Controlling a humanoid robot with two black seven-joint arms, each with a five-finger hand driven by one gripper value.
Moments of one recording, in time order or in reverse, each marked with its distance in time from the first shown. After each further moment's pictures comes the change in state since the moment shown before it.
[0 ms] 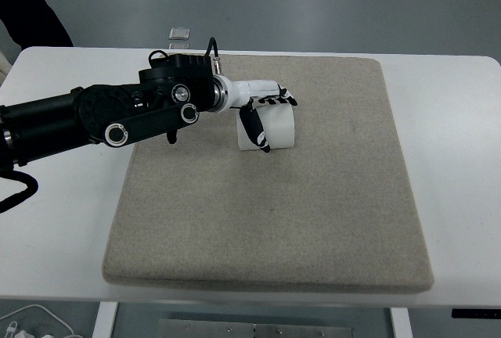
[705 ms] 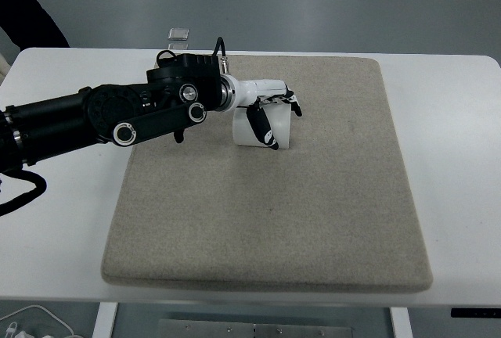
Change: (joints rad) left arm -0.009 -0.006 -0.027 0.019 -0.013 -0.003 -0.008; right arm 0.000 0.000 0.000 0.000 0.000 0.000 0.000
